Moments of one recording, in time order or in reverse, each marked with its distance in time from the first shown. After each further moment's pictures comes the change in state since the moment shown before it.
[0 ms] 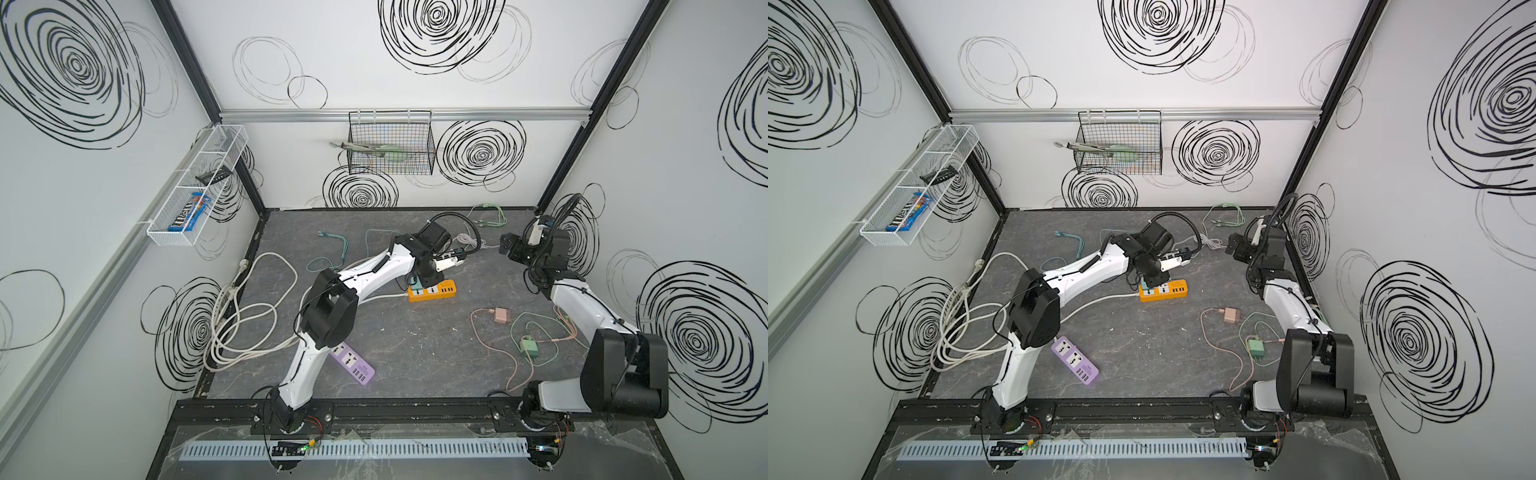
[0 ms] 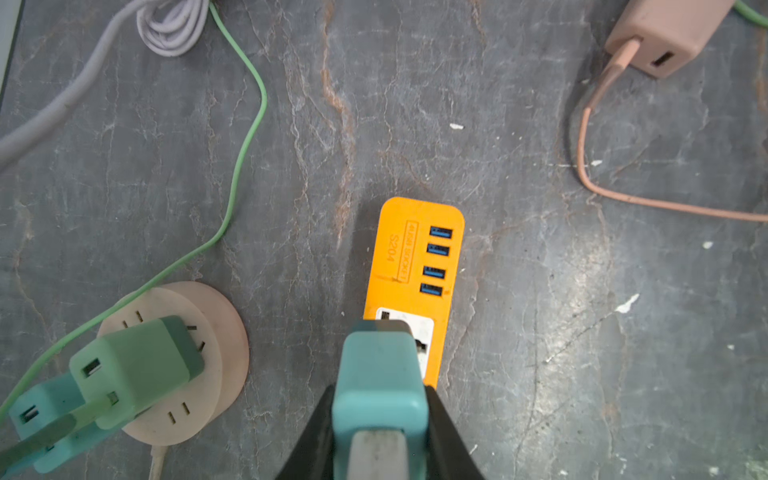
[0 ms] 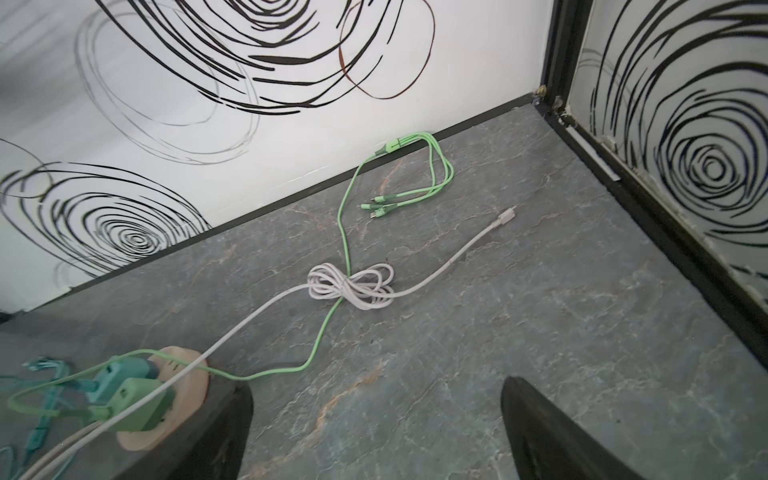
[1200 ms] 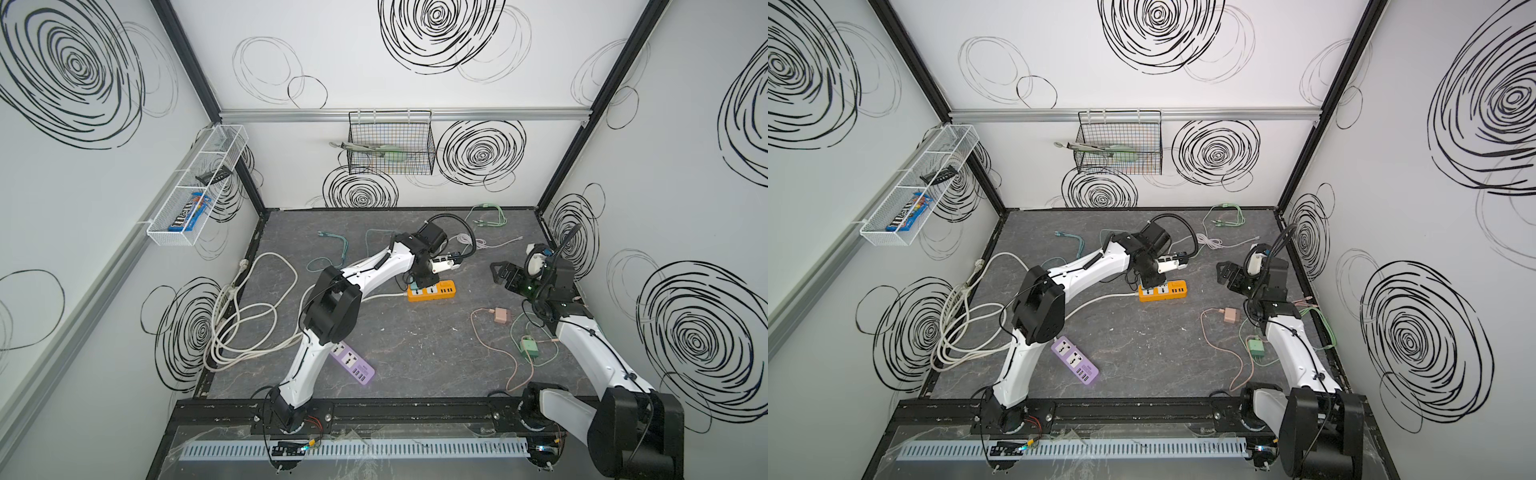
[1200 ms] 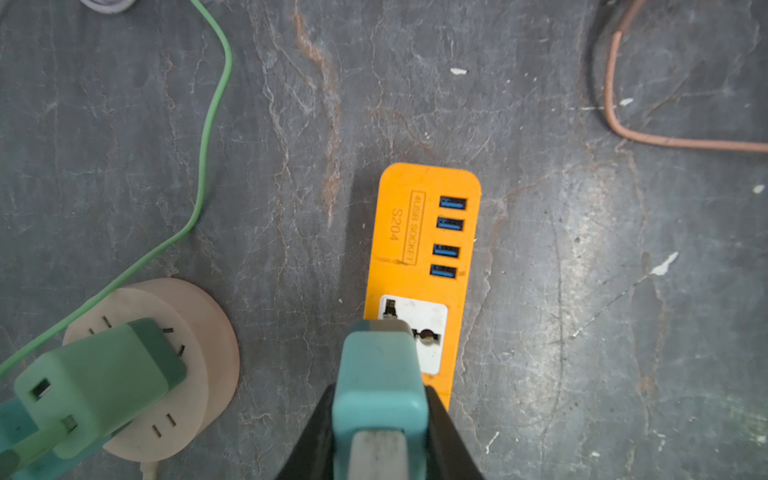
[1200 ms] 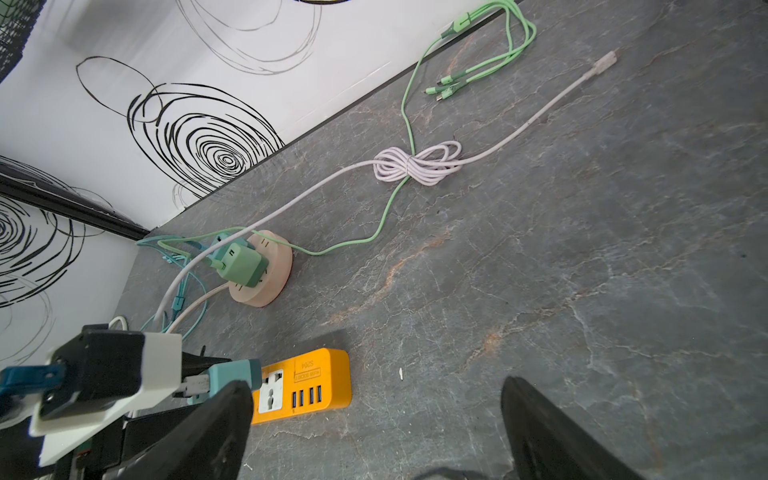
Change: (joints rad) left arm 0.021 0.058 0.032 -0.048 0.011 0.085; right arm 0.000 -0.274 -0.254 -0.098 -0.216 0.051
